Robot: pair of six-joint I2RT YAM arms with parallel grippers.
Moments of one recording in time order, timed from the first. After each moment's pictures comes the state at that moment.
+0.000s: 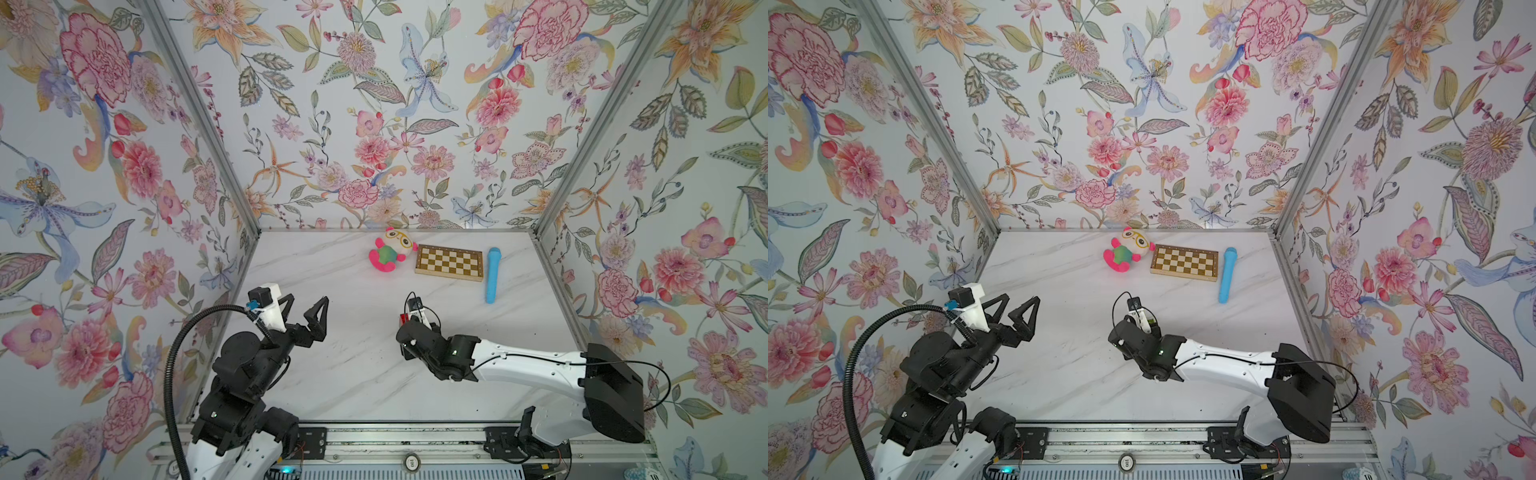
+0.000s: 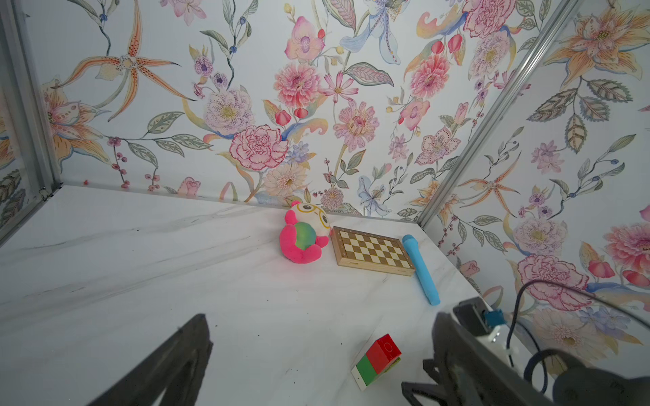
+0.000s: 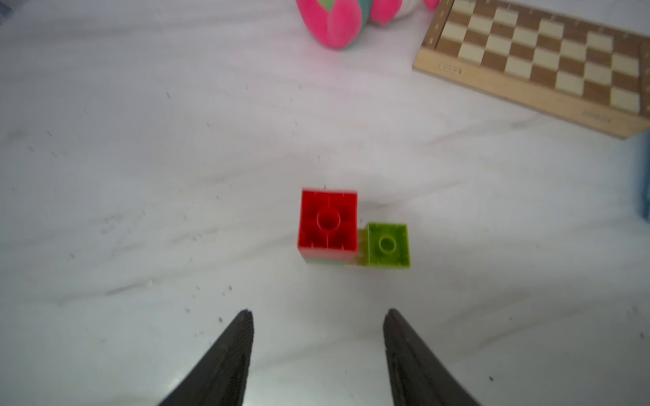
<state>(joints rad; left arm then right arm) -0.38 0.42 0.73 -0.38 0.00 -0.36 1.11 1.47 1.05 -0.40 0.55 0.62</state>
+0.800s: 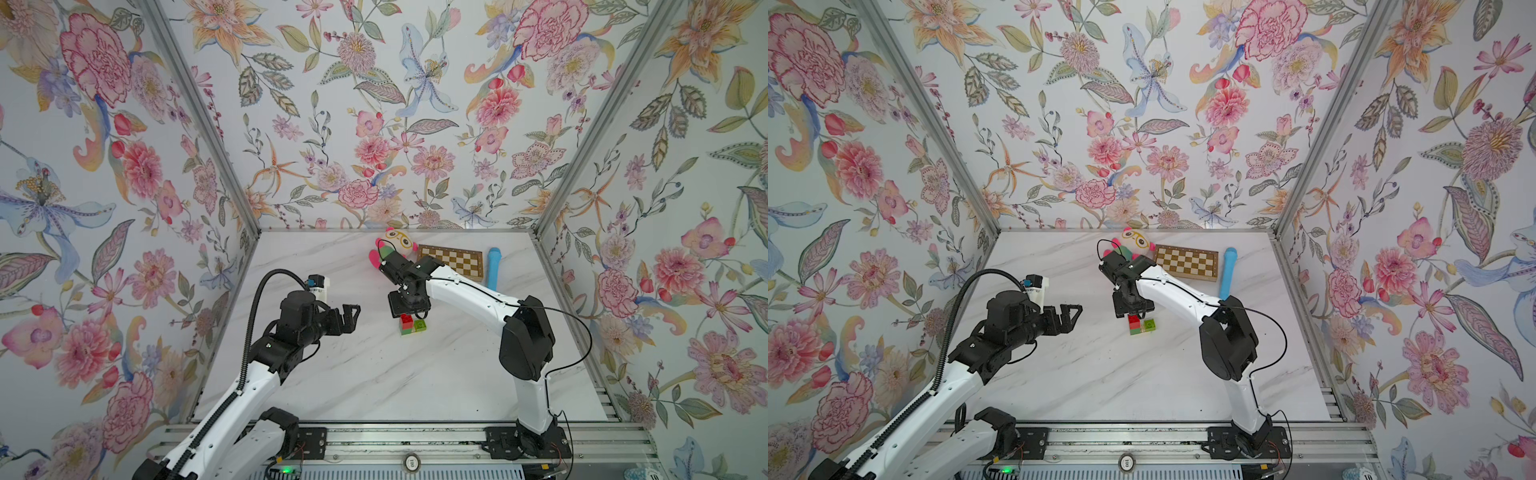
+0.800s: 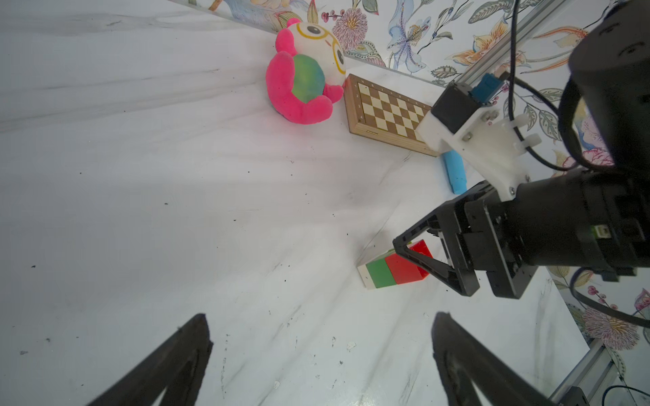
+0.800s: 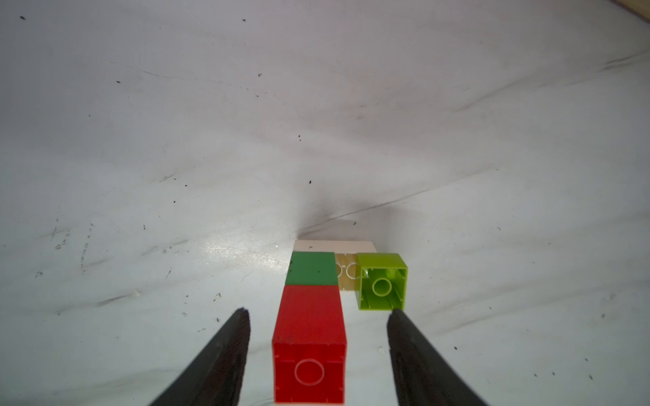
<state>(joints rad) -0.38 0.91 0.67 -0.33 0.18 -0.42 0.82 2.03 1.82 -1.13 0.10 0.53</state>
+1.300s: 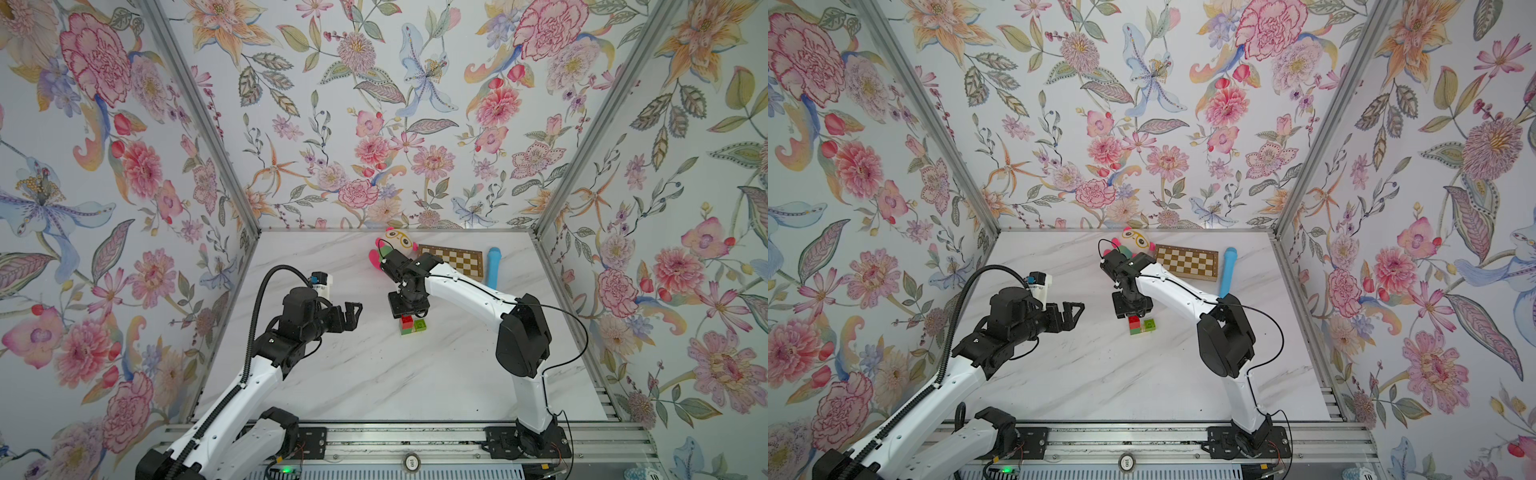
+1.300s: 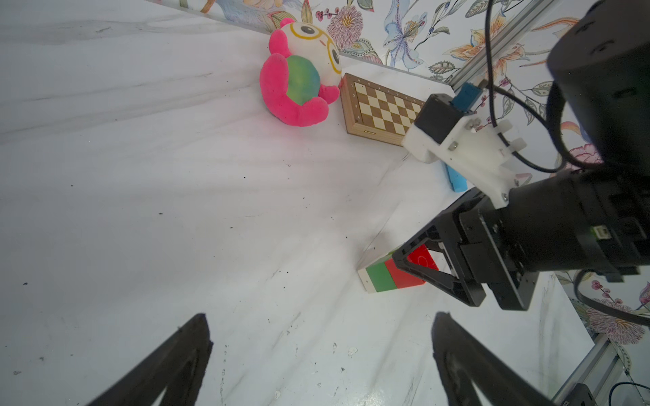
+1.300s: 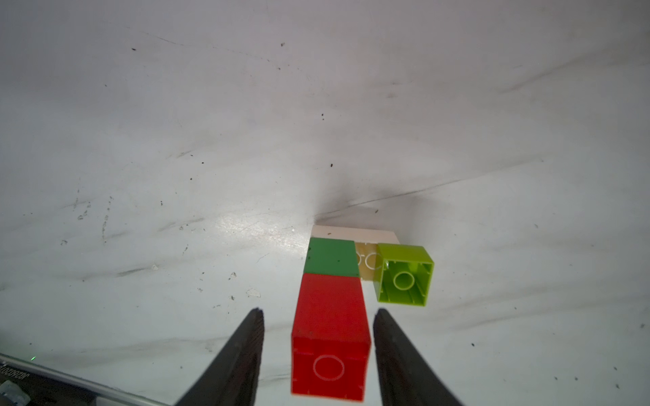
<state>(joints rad) -0.38 0.93 0.69 -0.32 0.19 -0.40 0.82 2.07 1.85 -1.17 0.01 0.50</state>
